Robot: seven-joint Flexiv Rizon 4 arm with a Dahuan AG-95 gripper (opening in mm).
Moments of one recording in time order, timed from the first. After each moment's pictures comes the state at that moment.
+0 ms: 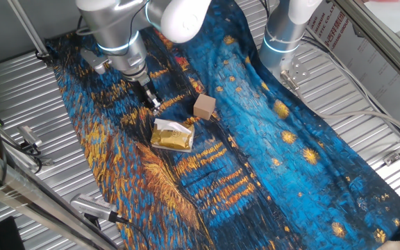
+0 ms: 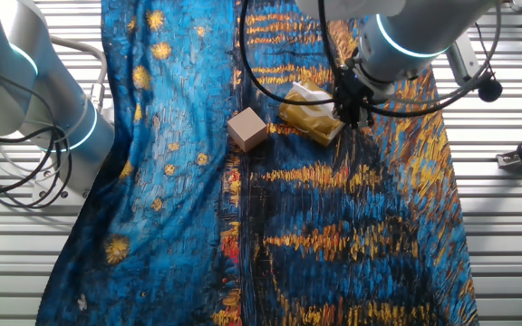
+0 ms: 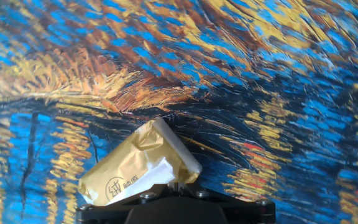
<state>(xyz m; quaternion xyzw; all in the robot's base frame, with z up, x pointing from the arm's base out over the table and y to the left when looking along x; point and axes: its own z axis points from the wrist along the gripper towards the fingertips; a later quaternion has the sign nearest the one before) 0.507 0.041 0.119 0.09 -0.99 -0.08 0.05</state>
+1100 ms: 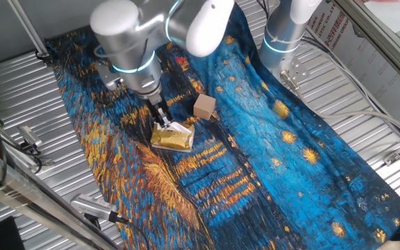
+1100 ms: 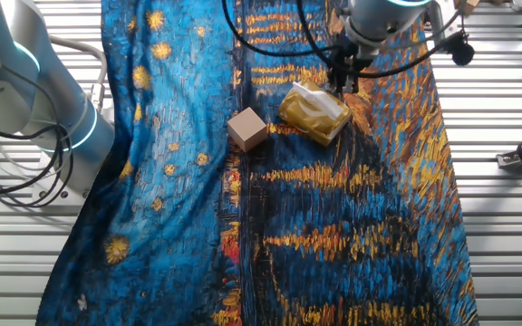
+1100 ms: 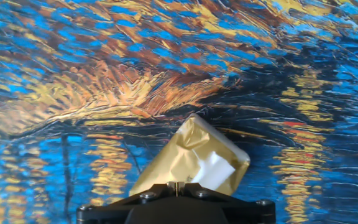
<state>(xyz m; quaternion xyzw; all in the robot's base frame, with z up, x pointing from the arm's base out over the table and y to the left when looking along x) 0.493 0.102 0.123 0.02 -1.00 -0.07 0.06</state>
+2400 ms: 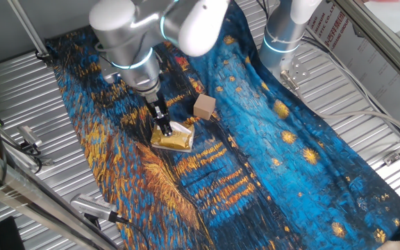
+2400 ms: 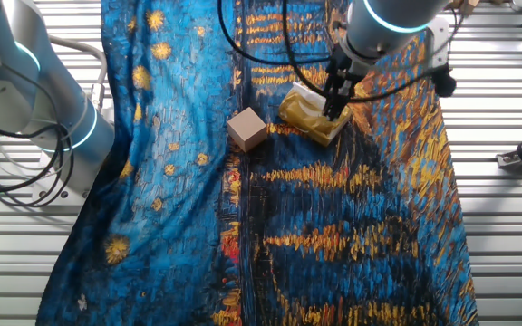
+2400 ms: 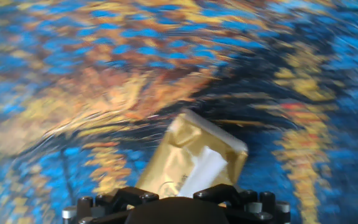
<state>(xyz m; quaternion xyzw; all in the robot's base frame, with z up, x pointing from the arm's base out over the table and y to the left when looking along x) 0.489 0.087 0.107 -0.11 -0.99 -0.05 0.07</state>
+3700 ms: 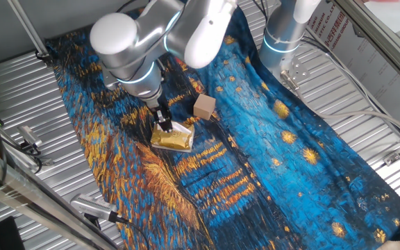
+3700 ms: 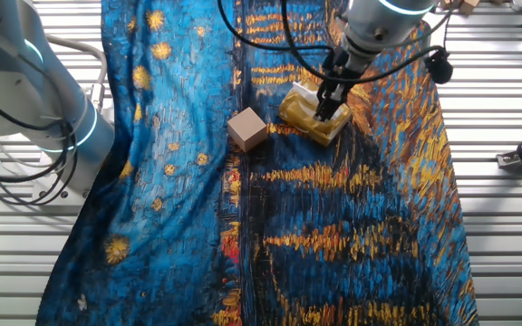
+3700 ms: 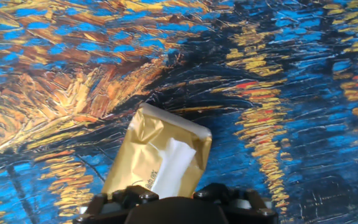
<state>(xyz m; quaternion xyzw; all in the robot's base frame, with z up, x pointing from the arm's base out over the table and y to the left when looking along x) 0.484 0.077 0.097 -0.13 -0.99 0.01 0.11</state>
